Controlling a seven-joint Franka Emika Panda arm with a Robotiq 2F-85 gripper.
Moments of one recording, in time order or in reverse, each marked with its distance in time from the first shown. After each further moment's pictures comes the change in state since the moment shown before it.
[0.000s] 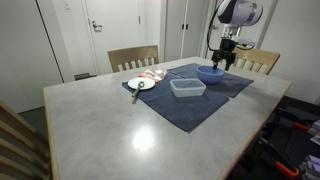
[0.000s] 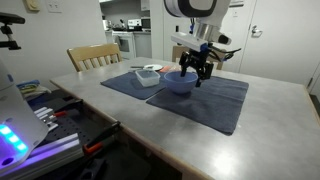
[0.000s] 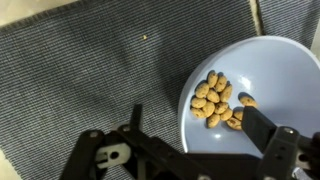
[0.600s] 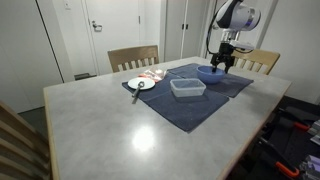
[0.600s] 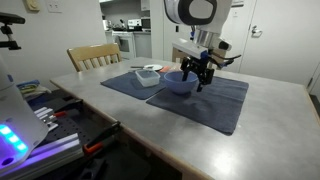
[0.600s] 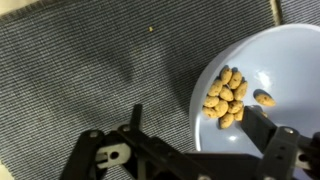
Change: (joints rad) arm -0.007 0.047 0.005 0.011 0.008 0.052 0.000
